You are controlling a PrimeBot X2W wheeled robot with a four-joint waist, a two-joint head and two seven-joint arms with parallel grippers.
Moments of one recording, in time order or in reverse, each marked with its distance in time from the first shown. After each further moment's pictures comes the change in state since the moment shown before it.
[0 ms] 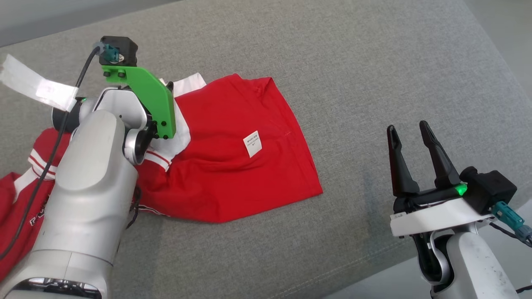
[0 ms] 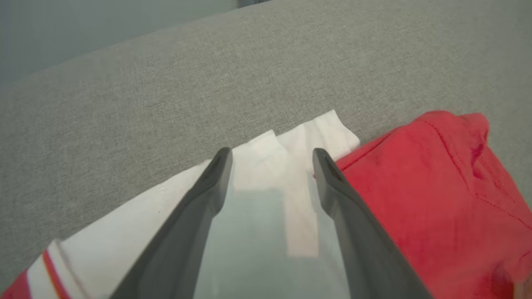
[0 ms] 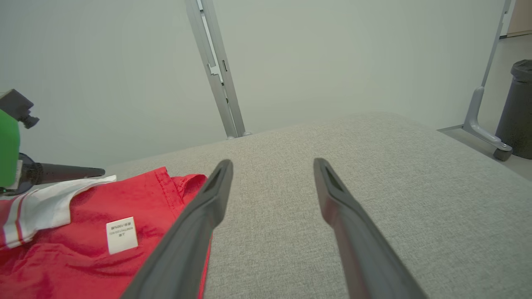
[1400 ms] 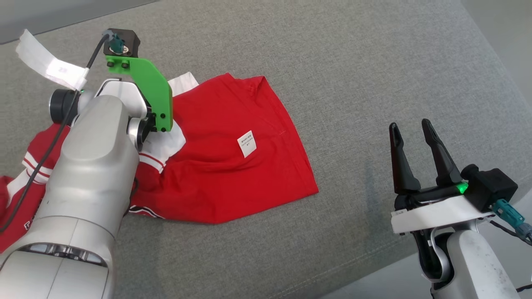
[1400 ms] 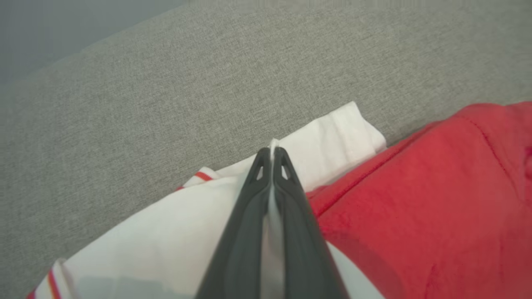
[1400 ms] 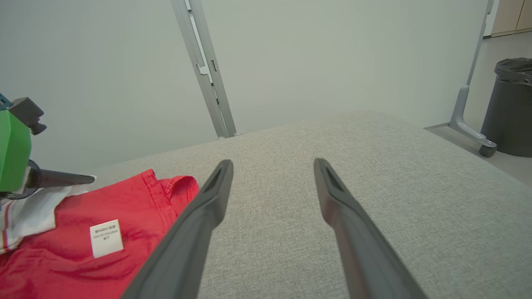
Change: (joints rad) left arm -0.197 -0.044 -0.086 0.383 0.007 -0.013 -0.066; right arm -0.015 0.017 -0.015 0.013 -0.009 0.000 0.000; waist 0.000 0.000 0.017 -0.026
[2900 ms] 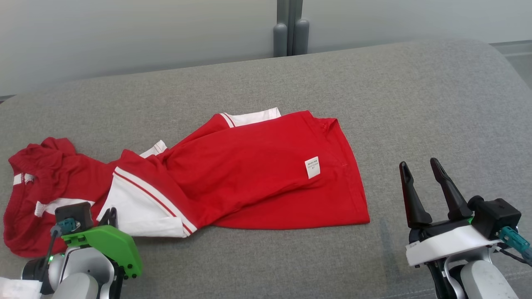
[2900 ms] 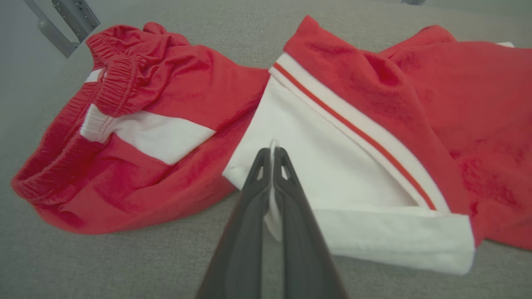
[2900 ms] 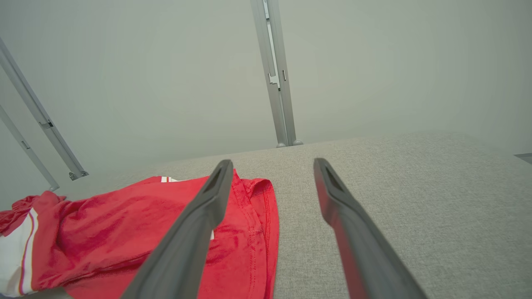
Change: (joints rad) left arm 0.892 0.233 0.129 -0.788 -0.149 0.211 -0.231; right arm 0.121 -0.082 0.007 0.036 0.039 0.000 0.000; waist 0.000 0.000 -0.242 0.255
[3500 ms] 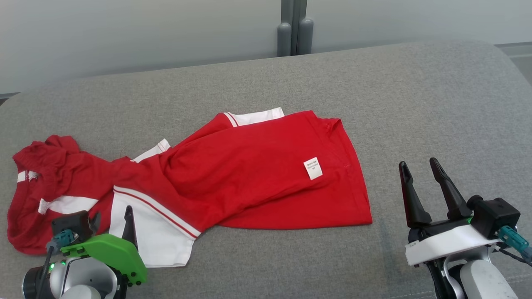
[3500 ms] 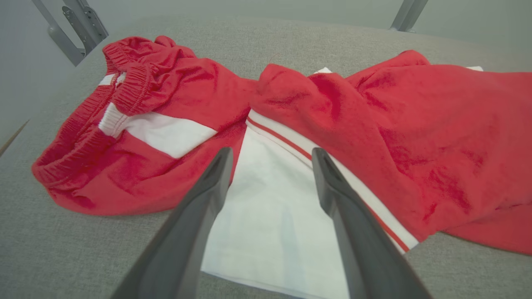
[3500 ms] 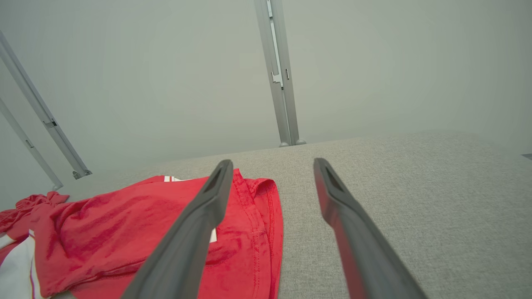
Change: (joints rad) left arm 0.105 0.009 0.017 -0.171 -0.016 0.062 -0.003; right arm -0.004 0.002 0.000 0.005 0.002 0.000 0.000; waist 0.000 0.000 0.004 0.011
